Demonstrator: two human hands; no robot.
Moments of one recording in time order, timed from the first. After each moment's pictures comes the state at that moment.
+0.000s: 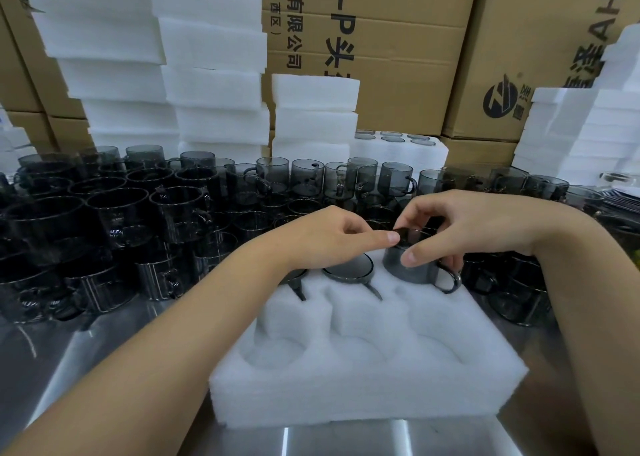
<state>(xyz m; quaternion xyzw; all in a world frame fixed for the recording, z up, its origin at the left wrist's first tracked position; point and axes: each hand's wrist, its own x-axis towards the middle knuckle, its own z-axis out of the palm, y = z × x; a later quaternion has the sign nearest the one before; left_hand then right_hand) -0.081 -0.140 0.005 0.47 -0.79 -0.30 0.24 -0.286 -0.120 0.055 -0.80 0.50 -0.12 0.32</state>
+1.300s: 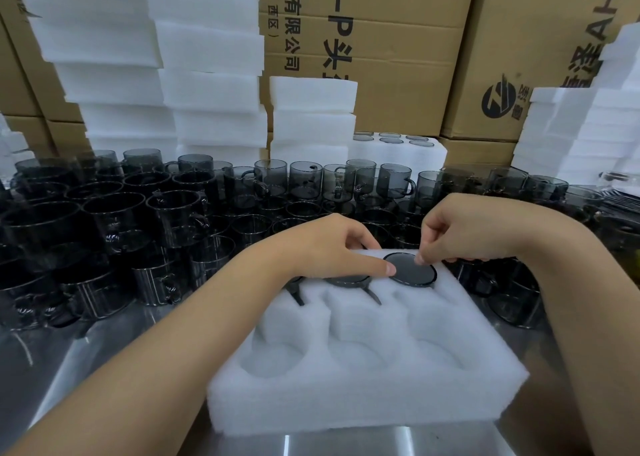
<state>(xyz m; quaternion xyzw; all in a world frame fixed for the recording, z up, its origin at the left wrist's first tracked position) -0.083 -0.138 0.004 0.47 -0.81 -0.30 0.18 -0.285 -0.124 0.051 -0.77 0.62 -0.05 0.12</state>
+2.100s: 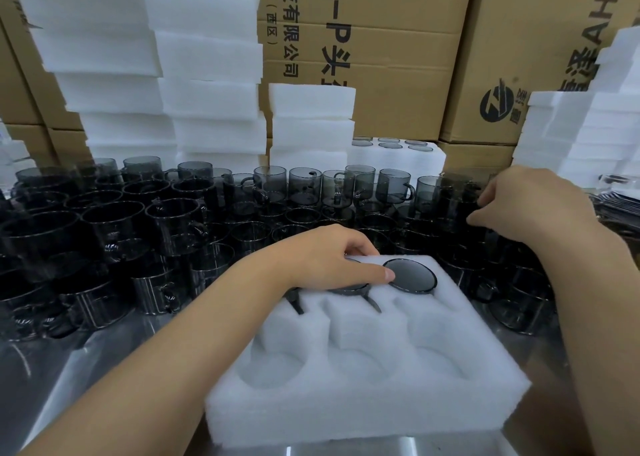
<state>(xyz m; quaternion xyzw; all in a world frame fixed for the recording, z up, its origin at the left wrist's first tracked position) -0.081 -0.135 0.005 0.46 -0.83 -0.27 0.16 -0.305 -0.123 0.062 -0.58 0.79 -0.15 -0.10</state>
